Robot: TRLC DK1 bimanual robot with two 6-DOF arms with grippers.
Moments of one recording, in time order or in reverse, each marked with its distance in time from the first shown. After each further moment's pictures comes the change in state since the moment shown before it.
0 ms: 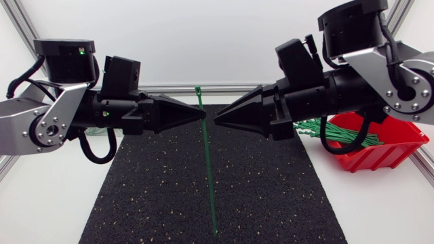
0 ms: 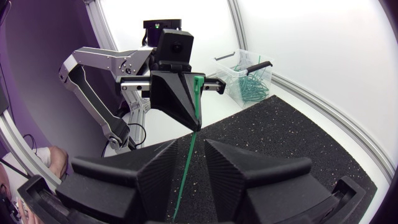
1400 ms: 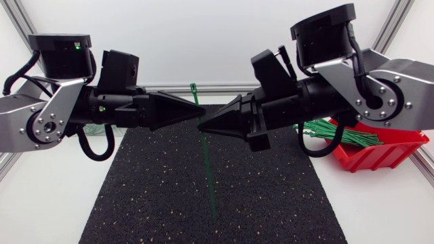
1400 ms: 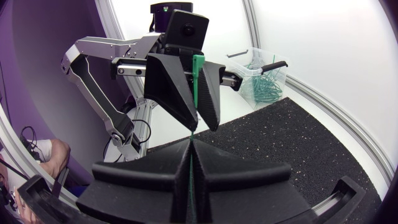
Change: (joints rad) left arm 0.005 -0.004 0.014 0.008 0.037 -0.060; right arm 0.081 0.072 0.000 0.079 0.010 -0.003
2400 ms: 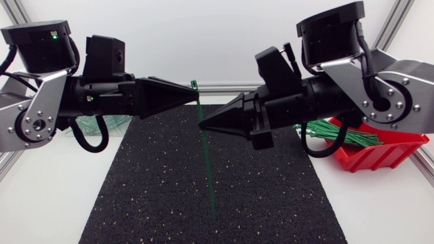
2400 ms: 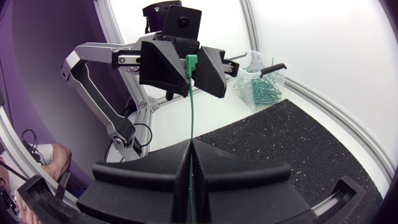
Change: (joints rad) left arm 0.034 -0.032 -0.001 0.112 0.000 -0.090; right arm -0.002 -0.025 -0.013 0.023 0.000 0.037
